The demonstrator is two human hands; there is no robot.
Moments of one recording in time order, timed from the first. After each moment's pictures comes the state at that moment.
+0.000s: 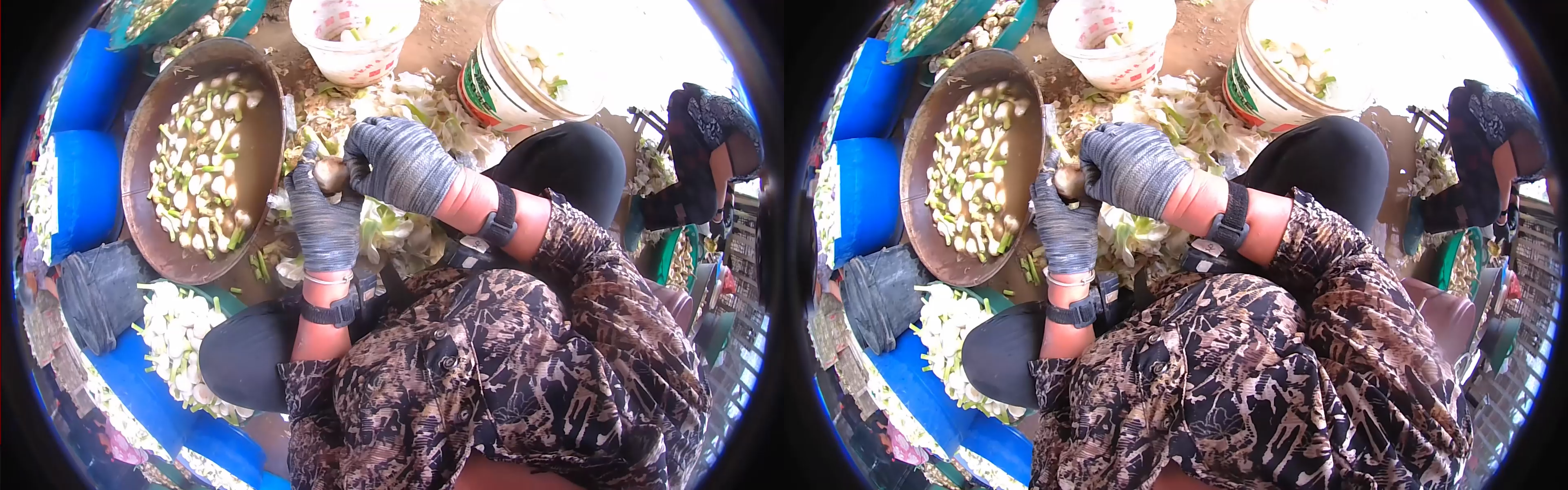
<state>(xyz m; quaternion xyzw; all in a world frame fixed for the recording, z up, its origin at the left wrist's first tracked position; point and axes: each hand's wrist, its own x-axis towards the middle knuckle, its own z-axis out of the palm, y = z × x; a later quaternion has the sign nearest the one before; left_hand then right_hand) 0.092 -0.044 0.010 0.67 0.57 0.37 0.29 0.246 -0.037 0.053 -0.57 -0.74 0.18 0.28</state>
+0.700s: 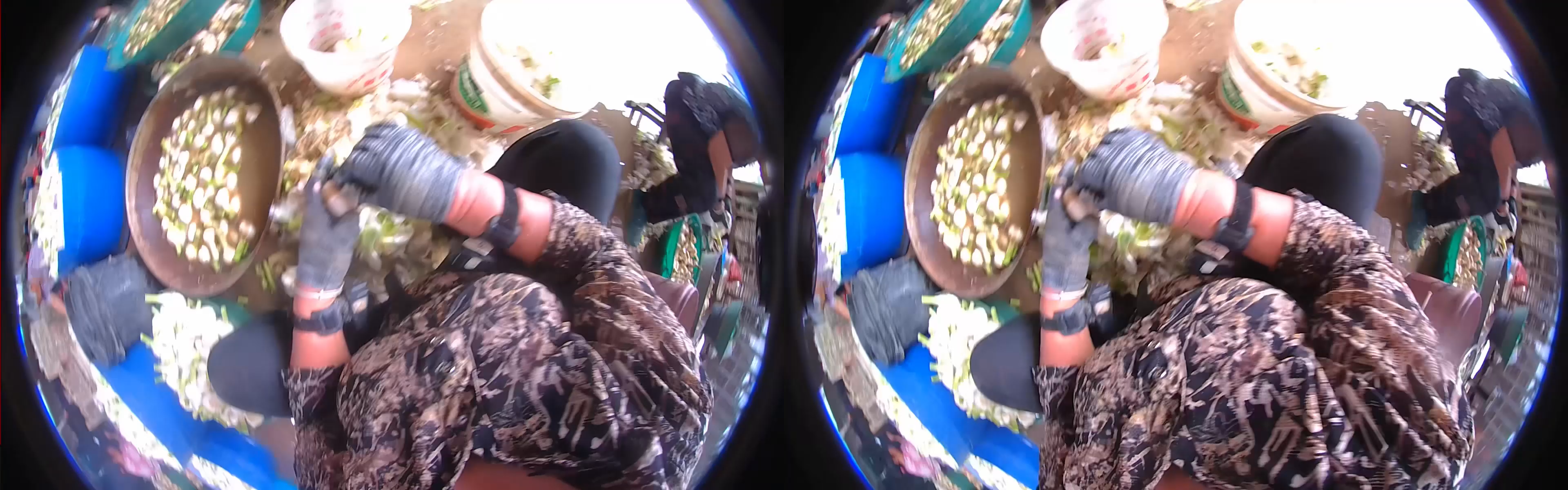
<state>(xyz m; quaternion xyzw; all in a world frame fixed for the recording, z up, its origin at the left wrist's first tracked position) 0.074 -0.056 0.037 0.62 0.49 0.31 0.52 0.263 -0.038 0.065 -0.47 -0.83 0.19 0.23</state>
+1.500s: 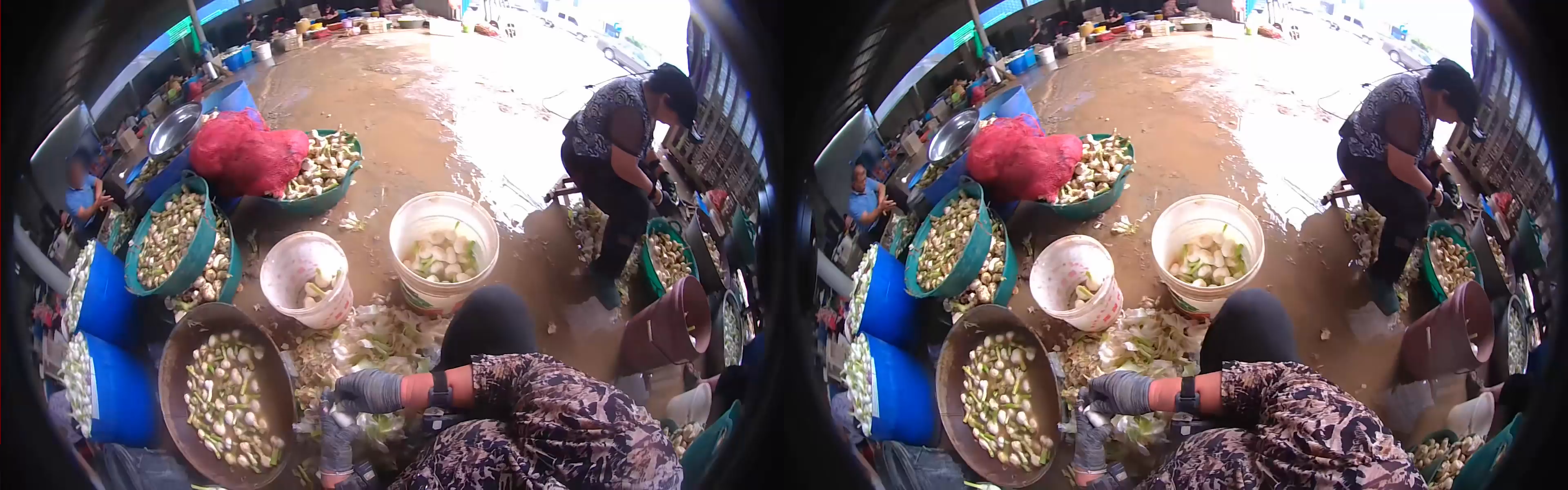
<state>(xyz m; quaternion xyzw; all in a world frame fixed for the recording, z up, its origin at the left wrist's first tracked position) 0.062 -0.044 -0.021 0.69 0.44 0.27 0.51 0.266 -0.048 0.037 -0.49 -0.70 0.43 0.29</state>
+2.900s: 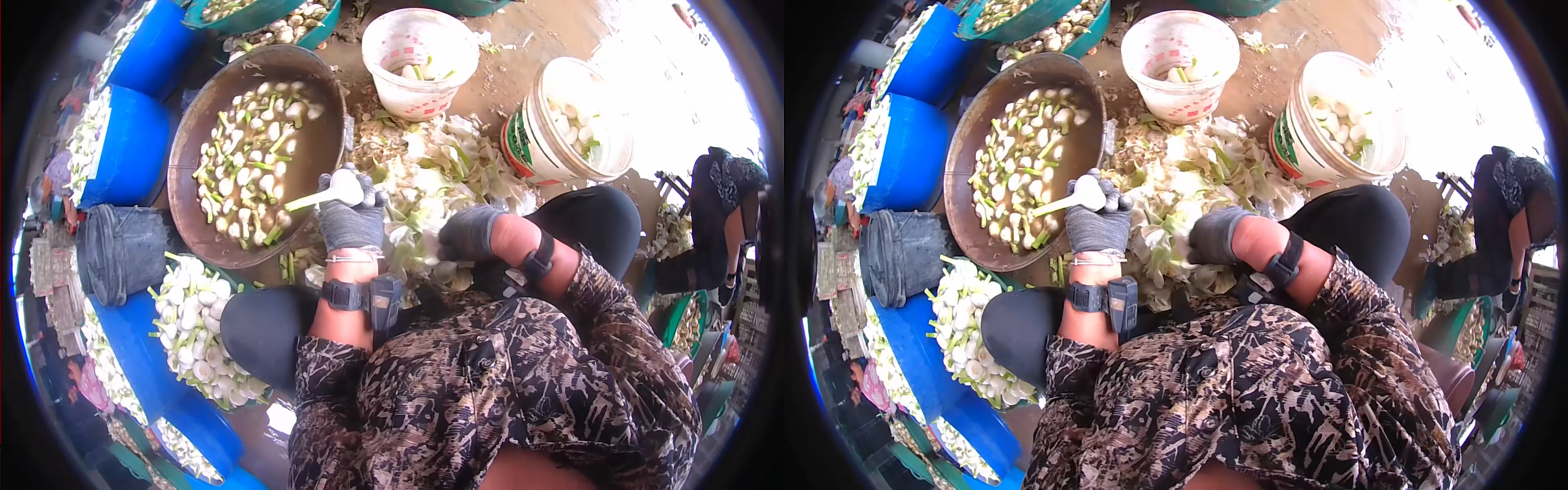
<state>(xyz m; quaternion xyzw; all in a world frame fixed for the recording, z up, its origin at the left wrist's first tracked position) 0.080 -0.013 0.016 0.06 0.28 0.59 0.76 0.270 -0.051 0.064 -0.42 -0.78 0.44 -0.16</state>
